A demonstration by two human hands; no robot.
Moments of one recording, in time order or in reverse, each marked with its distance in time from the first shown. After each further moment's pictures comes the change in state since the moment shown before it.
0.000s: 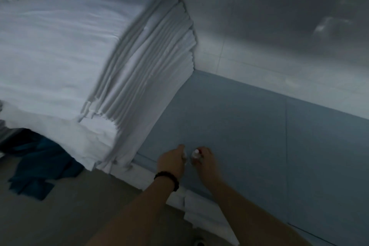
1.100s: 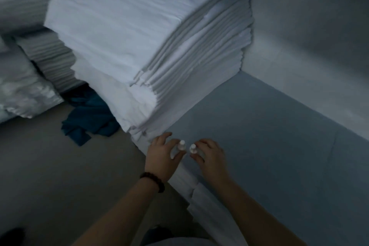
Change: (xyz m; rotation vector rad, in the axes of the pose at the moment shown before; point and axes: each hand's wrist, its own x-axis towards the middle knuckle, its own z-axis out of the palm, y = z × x) left_hand -0.081 -0.042 -0.039 -0.280 0.474 -0.129; right_hand -0.022 -0.057 -0.008 -0.236 -0.174 -0.574
